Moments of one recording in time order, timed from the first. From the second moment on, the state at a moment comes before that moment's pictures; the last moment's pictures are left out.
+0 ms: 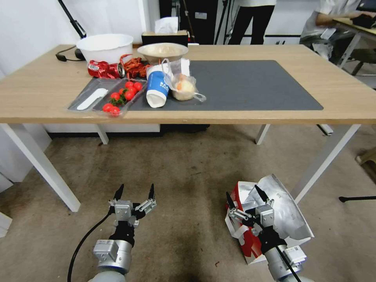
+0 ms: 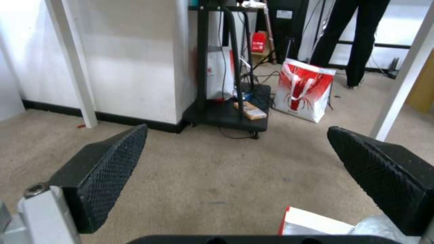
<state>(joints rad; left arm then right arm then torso) 1.78 -1.47 -0.45 -2.15 -0.11 -0.08 -0.06 -1.79 1.51 0.58 2.13 0.02 0.14 -0.26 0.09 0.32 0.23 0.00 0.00</state>
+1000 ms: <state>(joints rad) 1.77 -1.47 -0.45 -2.13 -0.11 -0.09 -0.06 -1.79 1.50 0.59 2.11 0.02 0.14 -0.27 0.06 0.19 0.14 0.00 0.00</state>
